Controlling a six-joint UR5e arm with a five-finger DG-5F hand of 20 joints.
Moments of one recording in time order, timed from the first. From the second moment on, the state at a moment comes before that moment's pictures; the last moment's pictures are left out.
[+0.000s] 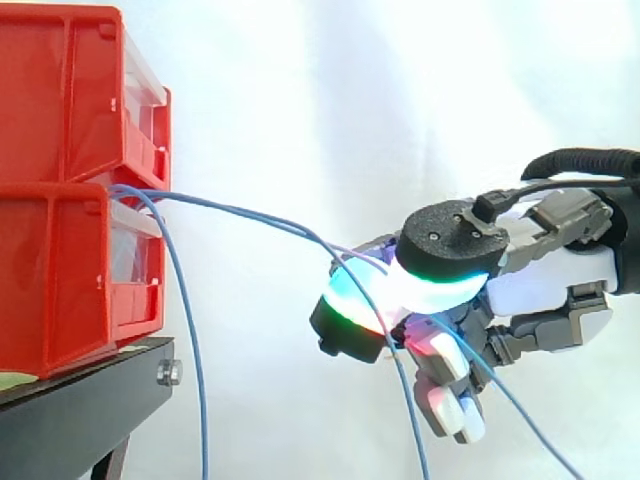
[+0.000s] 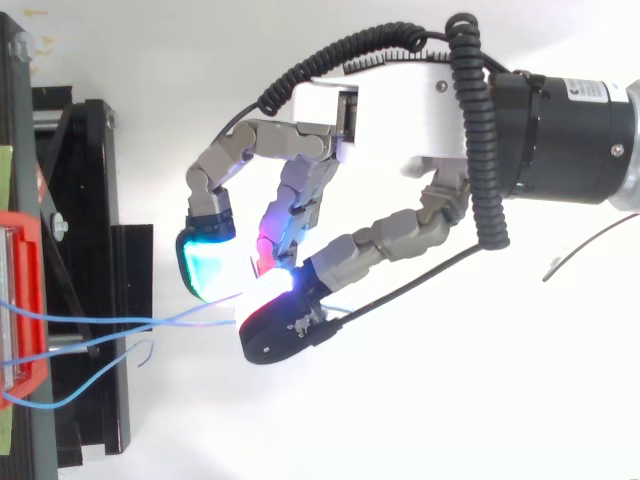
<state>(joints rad) 0.10 -2.29 -1.08 -3.09 -1.40 -0.26</state>
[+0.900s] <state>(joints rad) 0.10 -2.29 -1.08 -3.09 -1.40 -0.26</state>
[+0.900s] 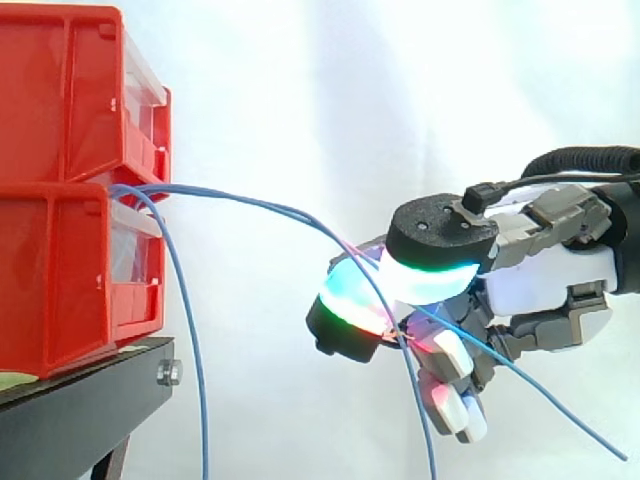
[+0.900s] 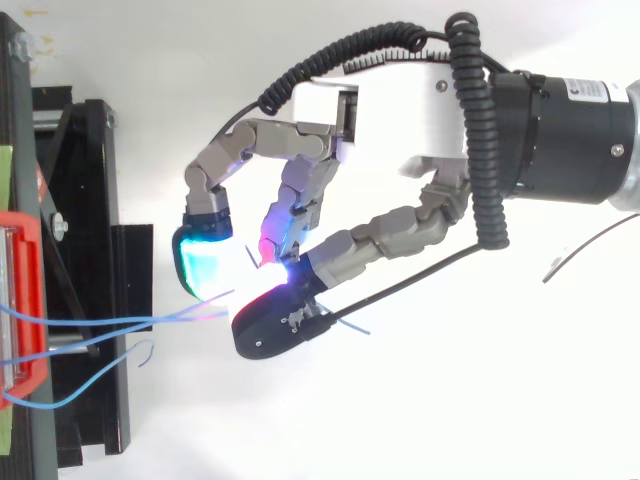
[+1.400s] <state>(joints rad) 0.10 -2.29 -1.08 -3.09 -1.40 -0.26</state>
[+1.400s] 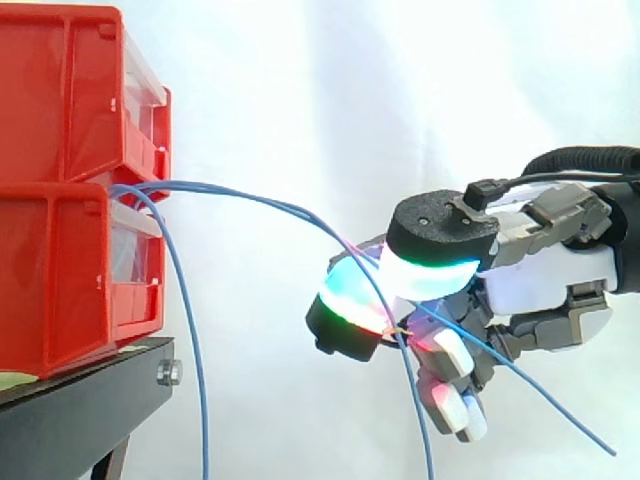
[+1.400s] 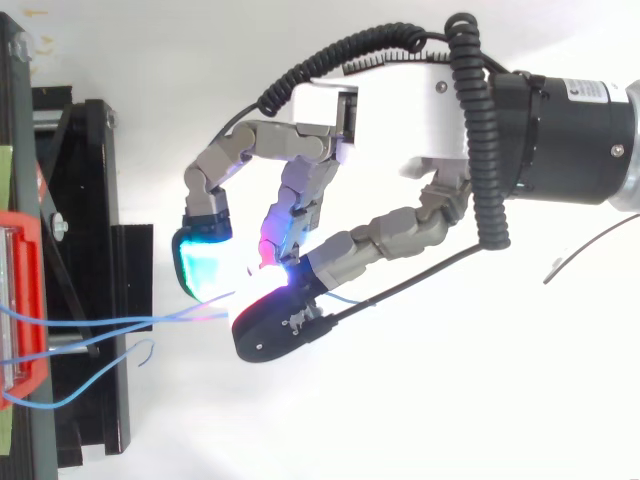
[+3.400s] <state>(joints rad) 0.10 -2.29 -1.08 -3.09 -1.40 -0.26</state>
